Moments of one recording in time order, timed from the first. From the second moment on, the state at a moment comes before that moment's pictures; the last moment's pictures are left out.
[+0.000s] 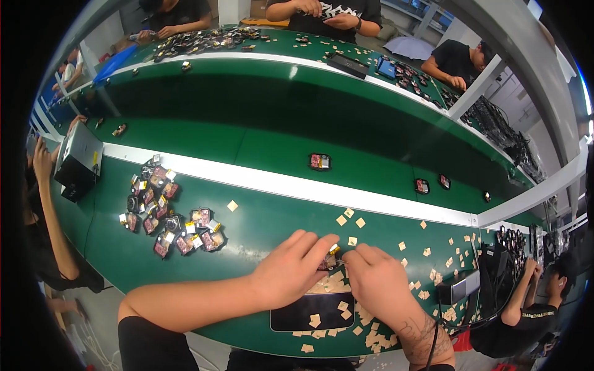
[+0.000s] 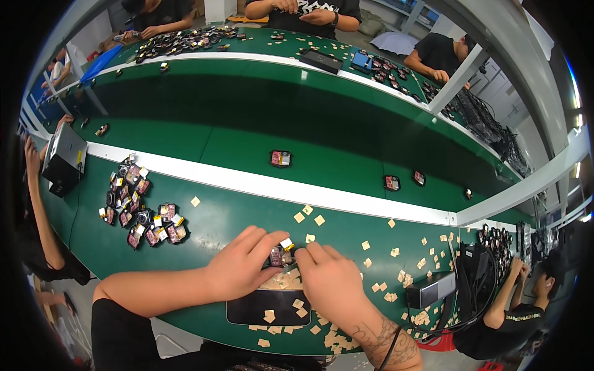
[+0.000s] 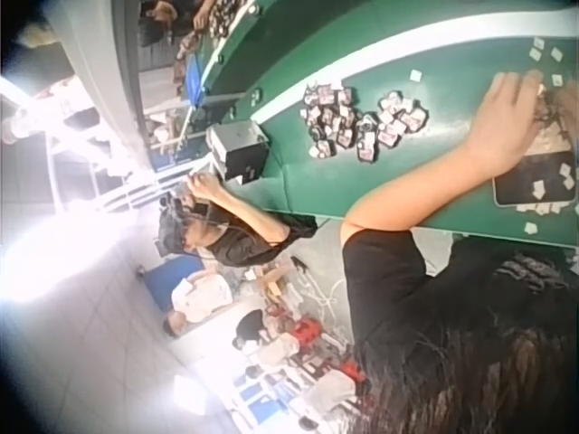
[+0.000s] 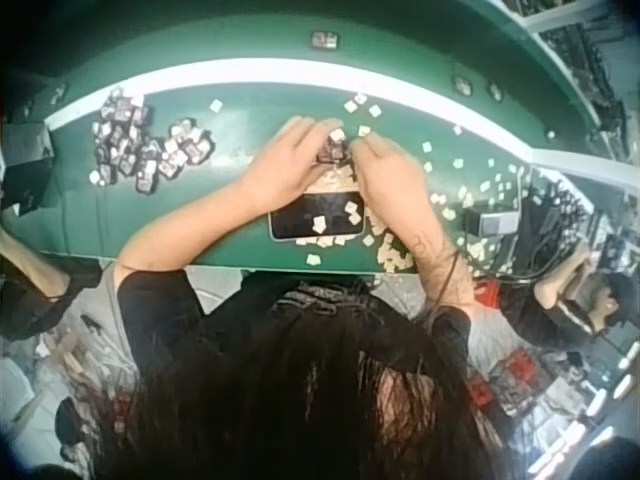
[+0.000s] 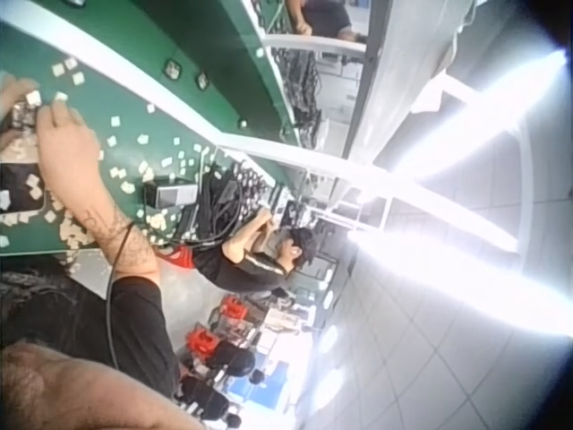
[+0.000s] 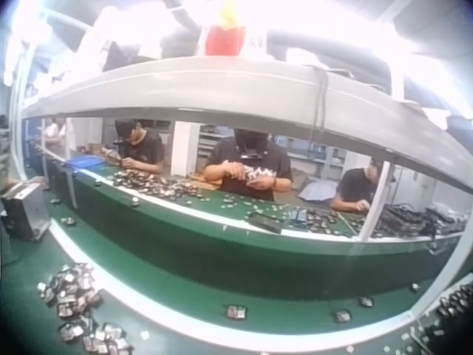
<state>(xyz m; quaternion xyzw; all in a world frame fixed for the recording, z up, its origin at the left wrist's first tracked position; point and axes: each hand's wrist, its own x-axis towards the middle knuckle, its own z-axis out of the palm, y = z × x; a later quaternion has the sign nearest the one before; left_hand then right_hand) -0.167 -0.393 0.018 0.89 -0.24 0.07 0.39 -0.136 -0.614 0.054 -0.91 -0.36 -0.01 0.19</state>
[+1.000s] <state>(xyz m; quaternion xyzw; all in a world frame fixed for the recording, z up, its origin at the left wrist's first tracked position) -0.163 -0.383 0.006 0.88 -0.34 0.05 0.34 -0.096 -0.639 0.047 -0.81 -0.32 0.23 0.44</state>
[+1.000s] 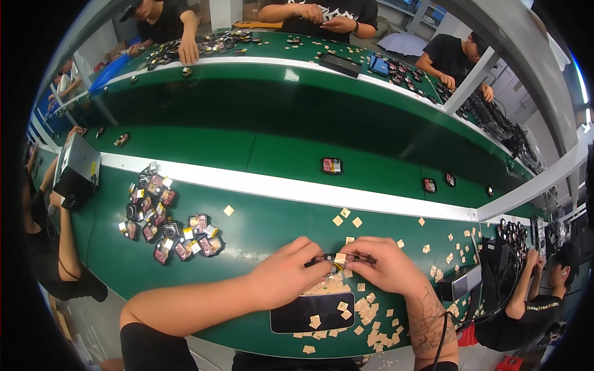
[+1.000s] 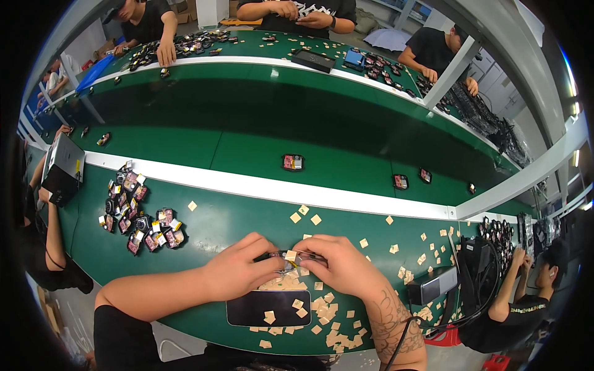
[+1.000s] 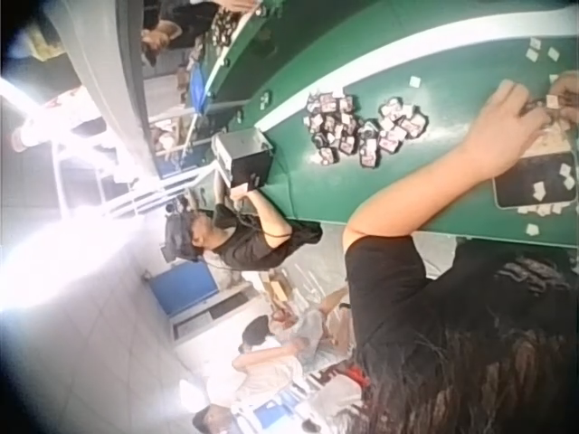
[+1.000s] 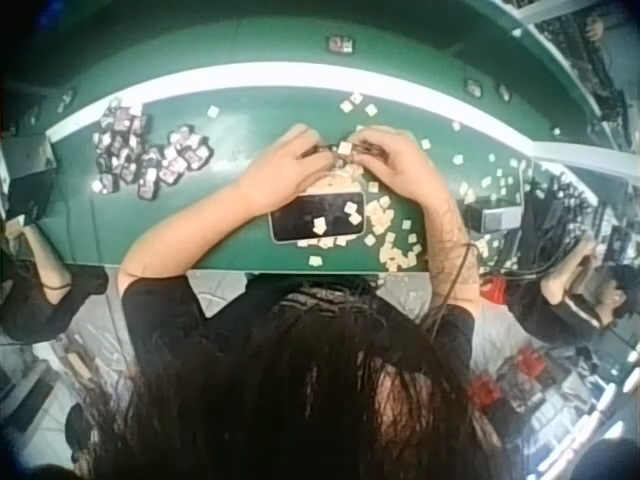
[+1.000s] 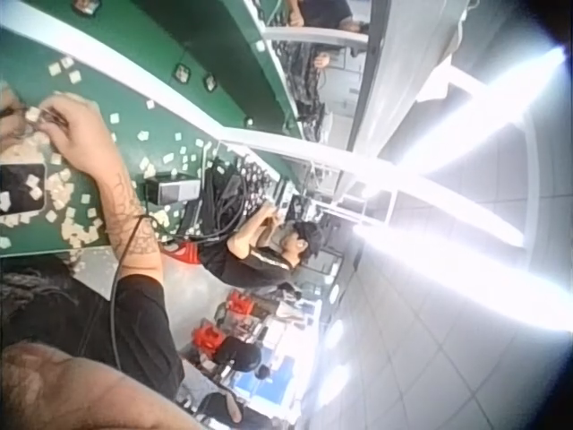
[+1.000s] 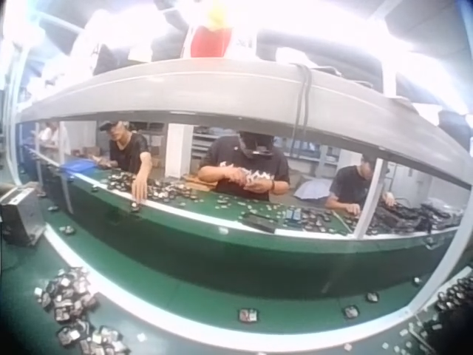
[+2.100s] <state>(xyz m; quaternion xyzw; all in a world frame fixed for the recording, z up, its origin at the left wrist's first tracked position) -0.165 -0.385 0.010 0.88 -0.30 0.08 0.37 -0.131 -0.613 0.035 -0.86 -0.27 0.10 0.43</state>
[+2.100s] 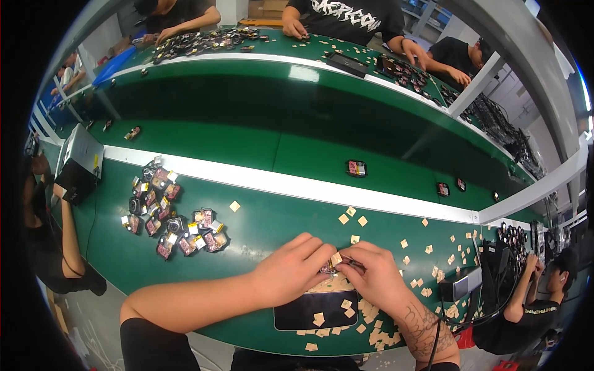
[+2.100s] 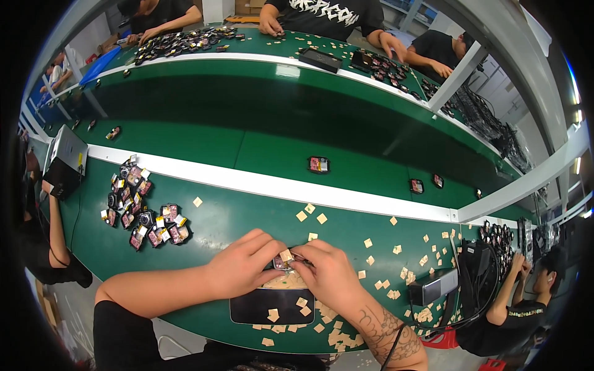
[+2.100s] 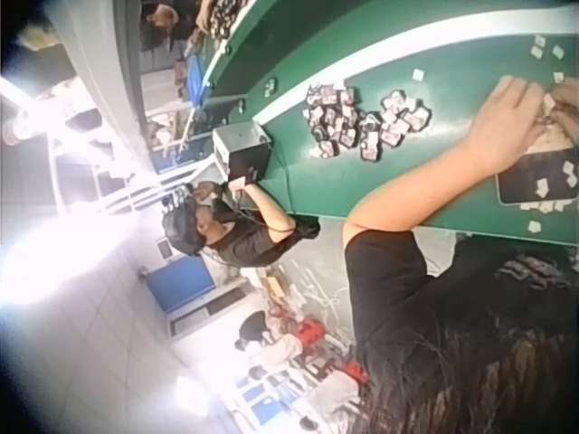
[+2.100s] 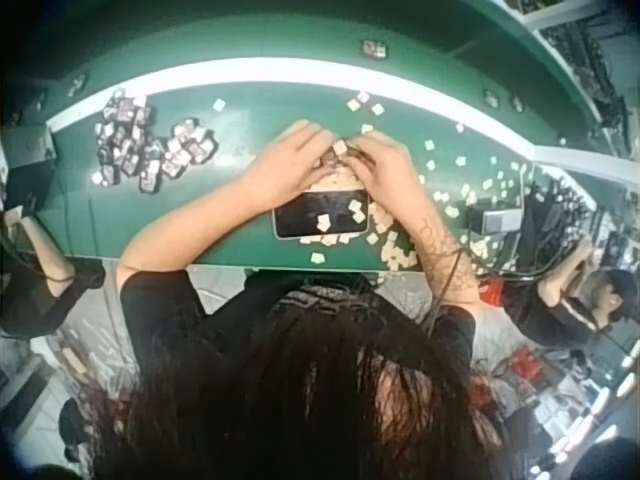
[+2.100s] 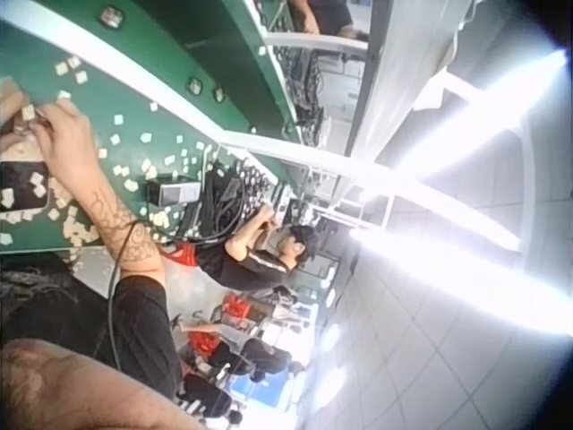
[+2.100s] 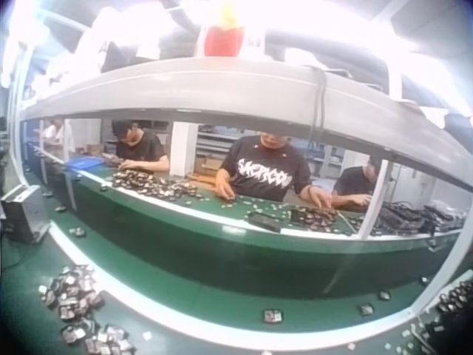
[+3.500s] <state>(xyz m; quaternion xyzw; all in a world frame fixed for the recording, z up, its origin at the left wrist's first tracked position) -0.077 -0.213 0.034 0.98 0.00 0.06 0.21 -0.112 -0.622 0.028 -0.82 -0.26 -0.03 0.52</state>
